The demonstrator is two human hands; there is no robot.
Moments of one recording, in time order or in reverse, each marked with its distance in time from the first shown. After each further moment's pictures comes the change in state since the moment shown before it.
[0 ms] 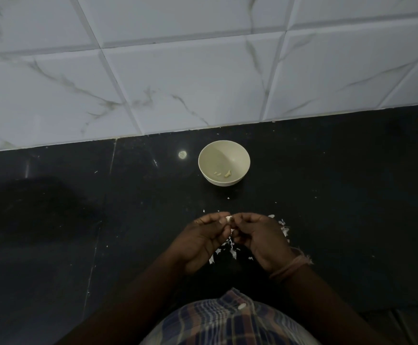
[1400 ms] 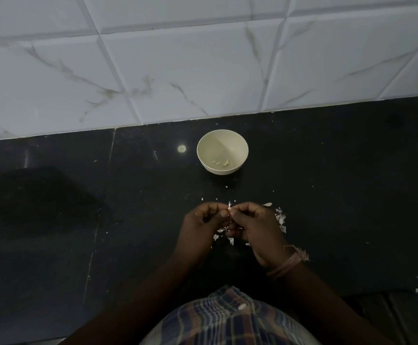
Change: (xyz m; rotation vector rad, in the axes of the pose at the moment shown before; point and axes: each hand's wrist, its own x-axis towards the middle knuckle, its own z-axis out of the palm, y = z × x) left_hand -0.015 -0.026 0.003 0.528 0.150 0.414; right_hand -0.026 0.009 0.005 -0.113 0.064 -0.159
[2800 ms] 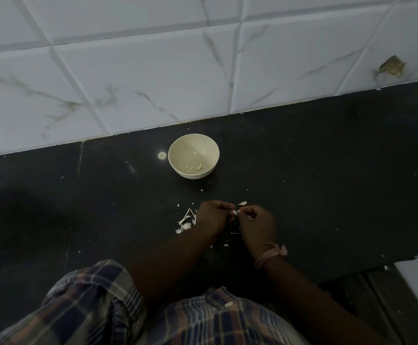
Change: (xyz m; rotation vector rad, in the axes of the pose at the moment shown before) left_hand 0.067 -0.026 0.076 0.277 -0.065 -0.317; right_hand 0.035 0.033 -0.058 -0.517 0.497 -0.128
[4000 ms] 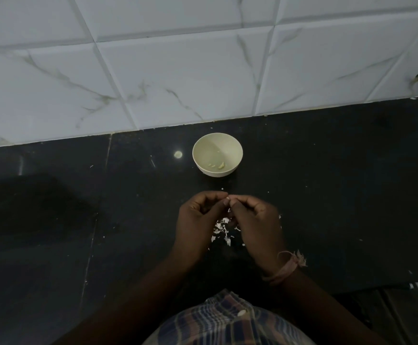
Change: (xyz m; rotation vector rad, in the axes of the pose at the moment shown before) left_hand -0.091 0.014 -0.067 -0.264 0.157 0.445; right_hand -0.064 -0.074 0.001 0.370 -0.264 -0.195
